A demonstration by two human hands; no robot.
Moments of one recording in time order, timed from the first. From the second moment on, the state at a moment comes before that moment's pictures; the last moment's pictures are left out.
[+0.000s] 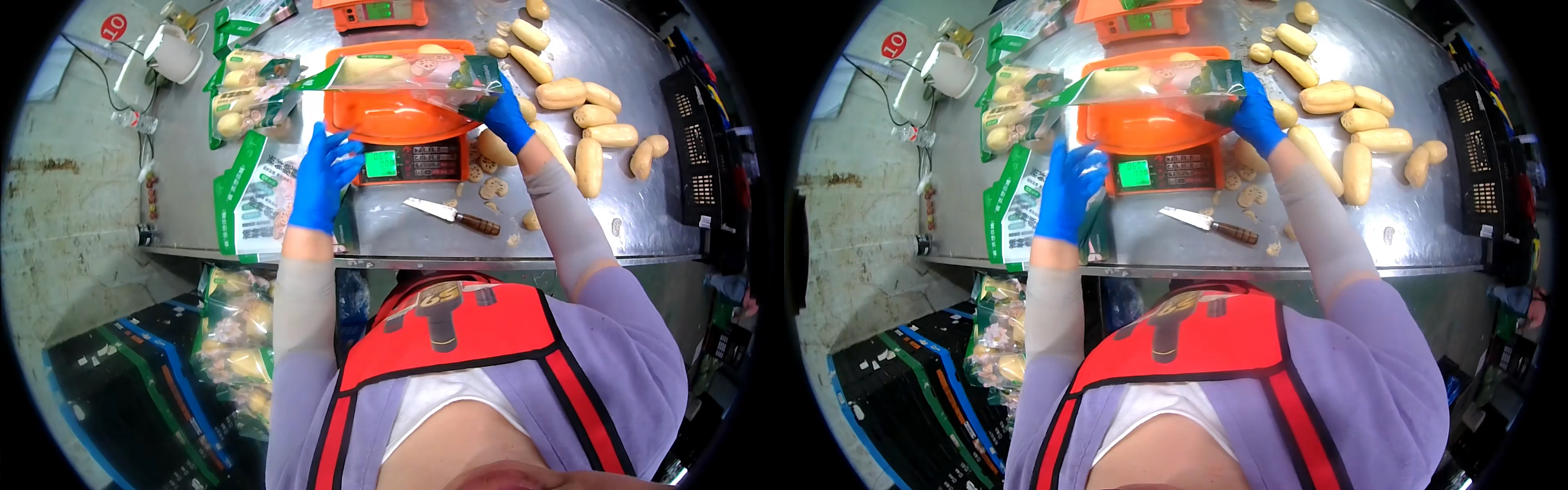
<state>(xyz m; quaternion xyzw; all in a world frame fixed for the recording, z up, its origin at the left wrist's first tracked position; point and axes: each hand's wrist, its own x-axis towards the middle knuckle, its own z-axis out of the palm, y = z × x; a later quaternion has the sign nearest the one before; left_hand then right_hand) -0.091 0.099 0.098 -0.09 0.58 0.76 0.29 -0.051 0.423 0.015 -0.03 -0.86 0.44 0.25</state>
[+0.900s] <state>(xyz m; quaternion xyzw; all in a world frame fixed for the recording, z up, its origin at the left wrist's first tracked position) -0.072 -0.038 0.044 -0.12 0.39 0.90 0.11 0.056 0.318 0.071 0.02 -0.59 0.80 -0.06</state>
